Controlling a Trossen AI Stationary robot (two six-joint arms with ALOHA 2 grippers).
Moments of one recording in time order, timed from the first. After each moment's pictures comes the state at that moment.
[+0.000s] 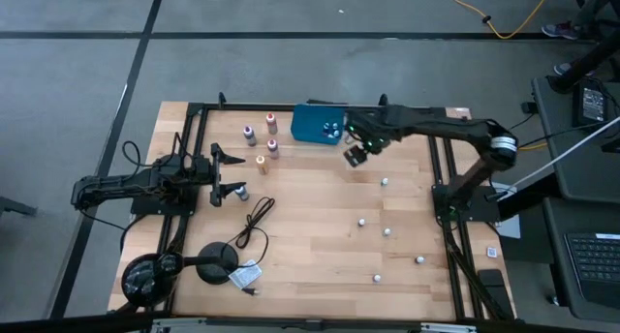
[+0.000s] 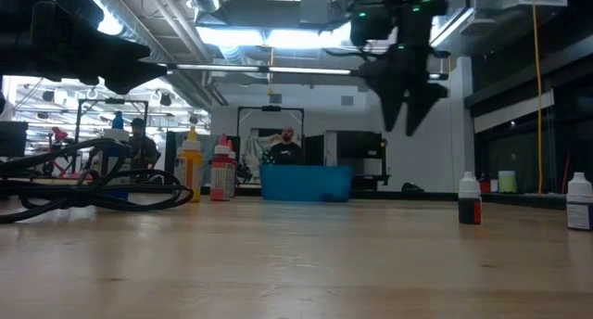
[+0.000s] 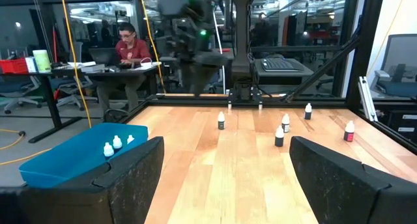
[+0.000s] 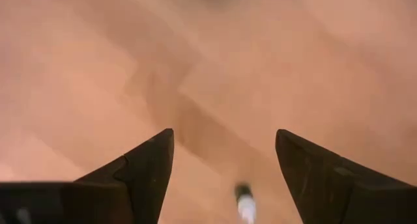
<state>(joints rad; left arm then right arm) 0.14 0.01 0.01 0.05 -0.01 0.01 -0.35 1.62 1.31 -1.06 0.08 0.57</state>
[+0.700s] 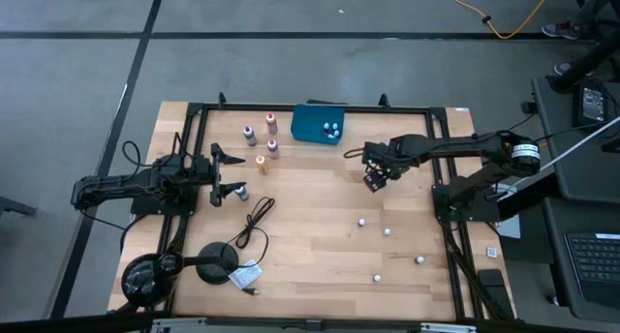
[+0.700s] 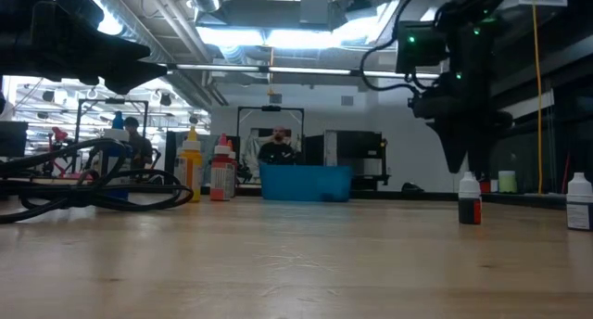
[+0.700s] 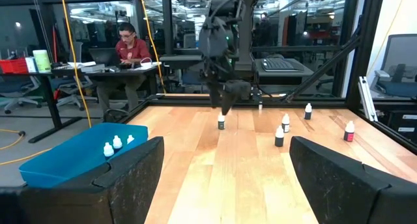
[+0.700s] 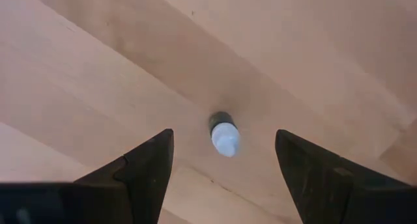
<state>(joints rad) 0.14 0.01 0.01 0.05 -0.01 0.01 -0.23 1.44 0.88 -0.91 0.09 0.73</state>
